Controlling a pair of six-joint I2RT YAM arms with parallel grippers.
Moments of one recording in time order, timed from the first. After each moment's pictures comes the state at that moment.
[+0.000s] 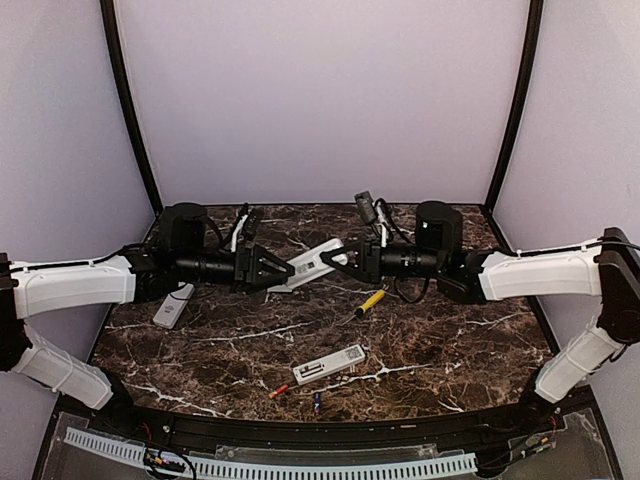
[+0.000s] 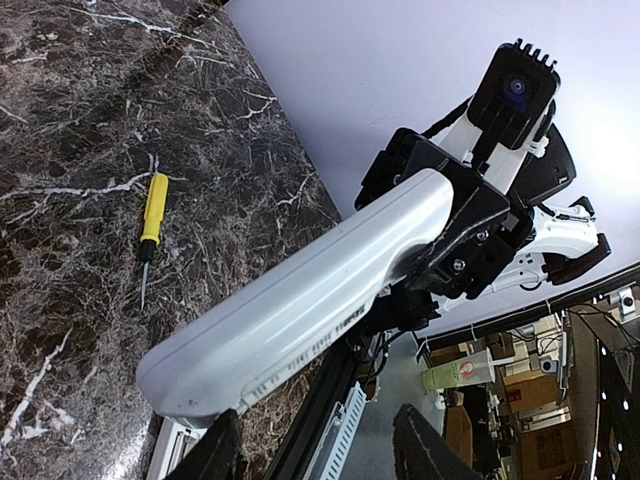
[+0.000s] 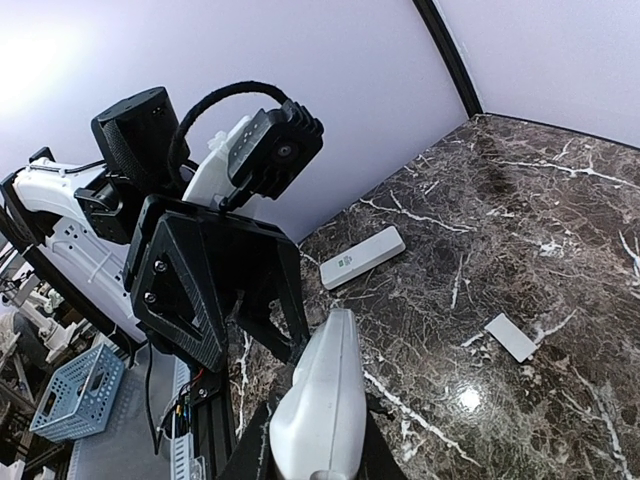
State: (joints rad) left arm -0.68 1.31 0.80 0.14 0.68 -0.79; right arm 0.82 1.51 0.87 0.50 -0.56 0.48
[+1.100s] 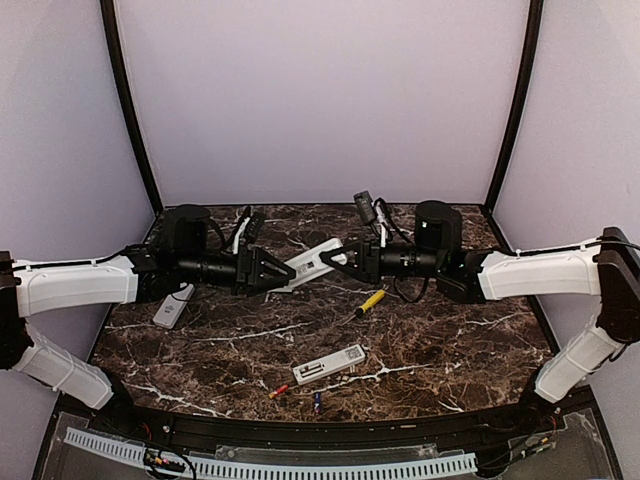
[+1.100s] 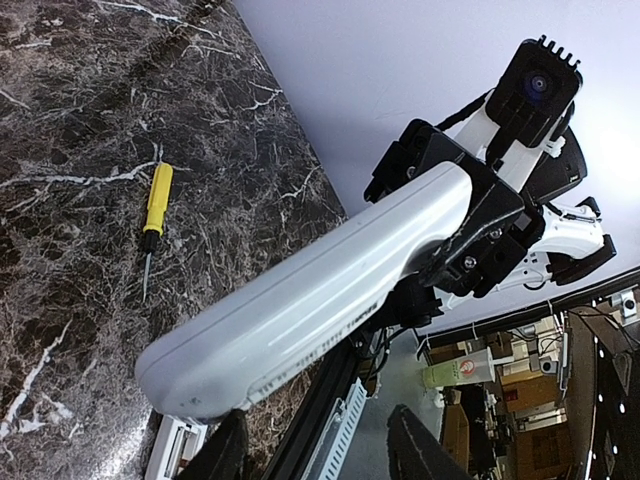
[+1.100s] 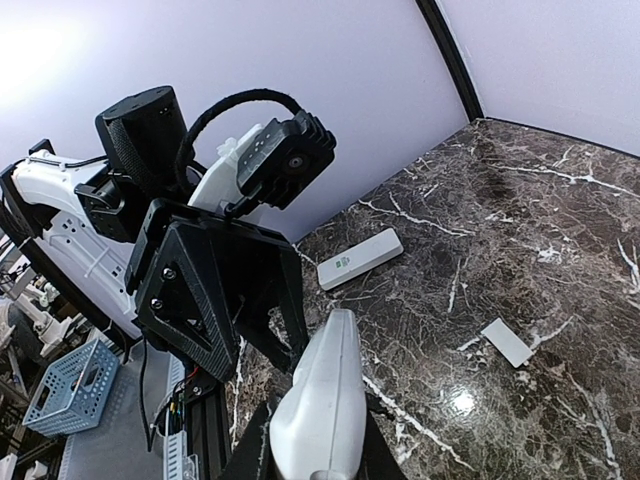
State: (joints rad) left arm -0.68 1.33 0.80 0.13 0.67 -0.79; right arm 0.83 1.52 0.88 0.51 -0.56 0.45
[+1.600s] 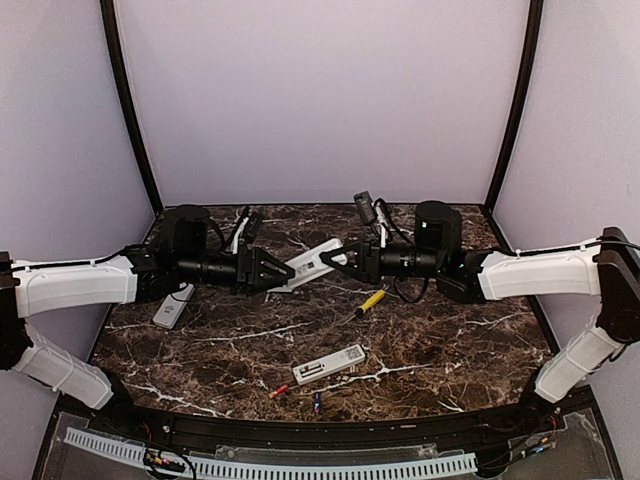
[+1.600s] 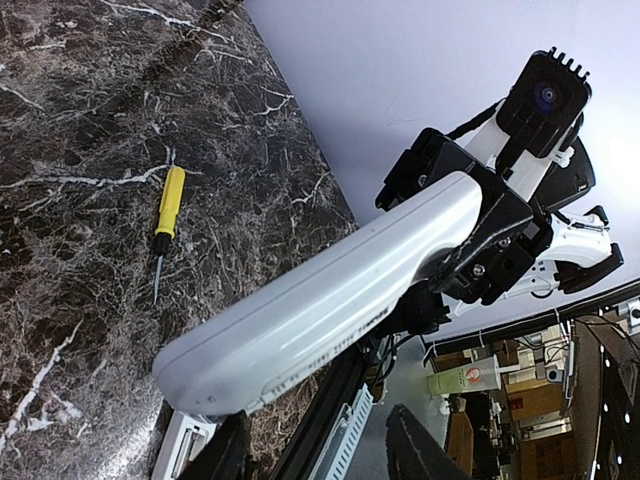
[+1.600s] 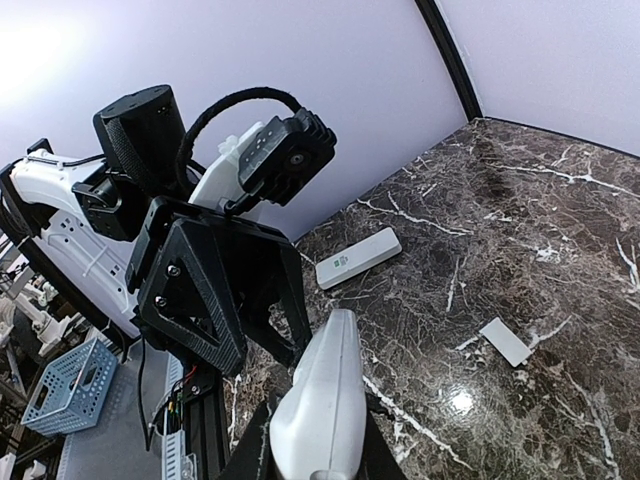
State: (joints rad) left arm -0.68 1.32 0.80 0.12 0.63 -0.79; right arm 0.83 1.52 0.88 0.50 -0.56 0.45
